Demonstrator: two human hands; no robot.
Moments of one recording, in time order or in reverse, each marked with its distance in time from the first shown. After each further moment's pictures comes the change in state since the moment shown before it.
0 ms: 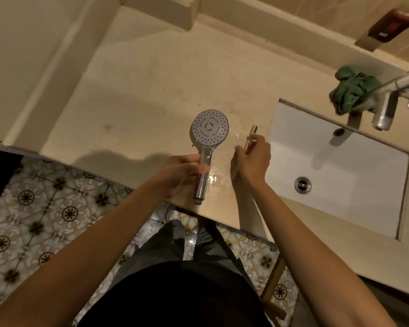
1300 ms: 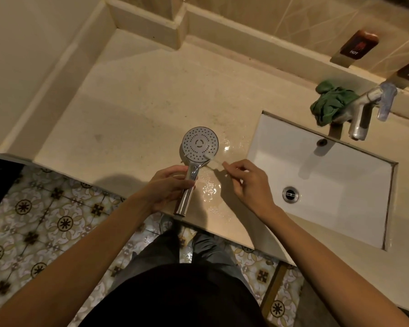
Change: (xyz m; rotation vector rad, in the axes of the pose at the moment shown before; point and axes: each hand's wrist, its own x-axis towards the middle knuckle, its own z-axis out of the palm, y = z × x) left_hand -0.015 -0.008 0.020 -0.140 0.061 0.015; right_hand -0.022 0.027 -0.084 -0.074 -0.189 -0.829
